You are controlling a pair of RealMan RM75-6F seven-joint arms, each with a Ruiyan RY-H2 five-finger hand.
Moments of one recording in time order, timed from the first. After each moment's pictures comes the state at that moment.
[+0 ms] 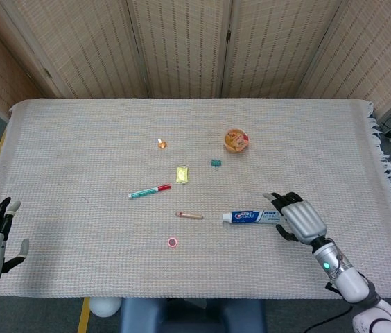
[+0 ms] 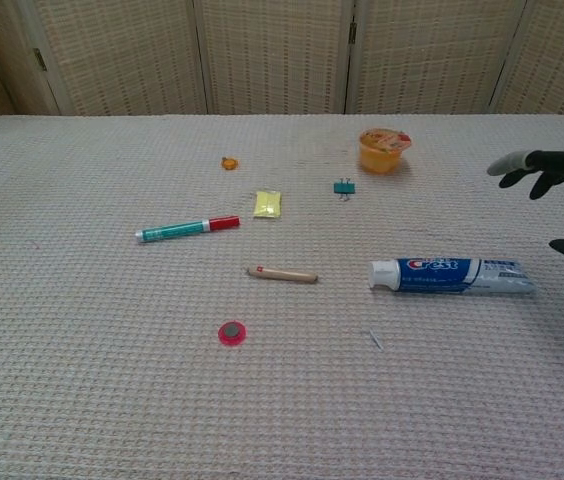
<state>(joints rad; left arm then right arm) -0.09 -1.07 -0.06 -1.81 1.45 1.51 0.18 0.45 -1.21 0.11 -1.70 -1.36 0.95 -0.23</state>
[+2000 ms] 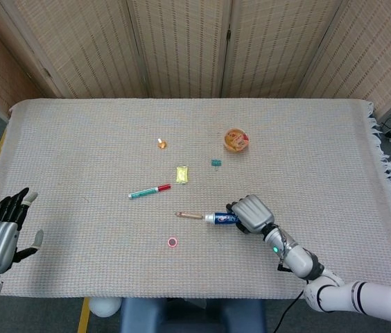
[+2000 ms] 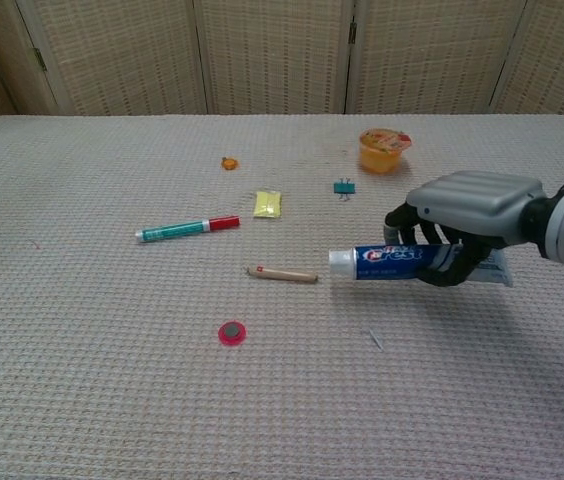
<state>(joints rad) -0.17 -1.05 -0.10 -1.83 1.48 1.42 0.07 0.72 -1.44 0.12 -1.55 -1.22 0.80 -0.43</state>
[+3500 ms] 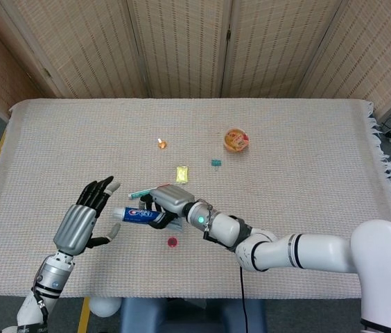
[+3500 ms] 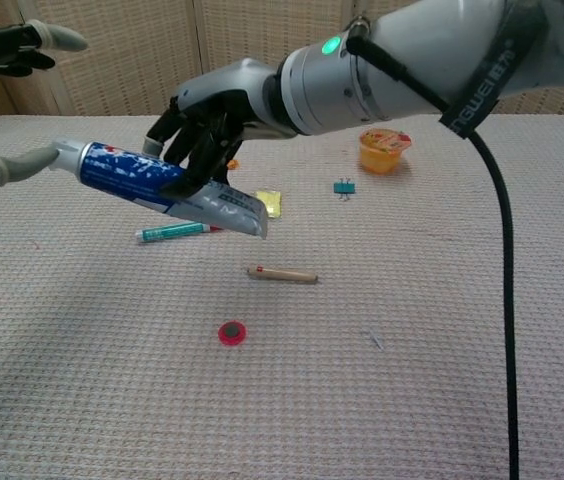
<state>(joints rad) -0.39 -1.28 -0.16 -1.94 1.45 1.28 0.21 1.30 -1.46 0.29 -1.57 -0.71 0.46 0.04</state>
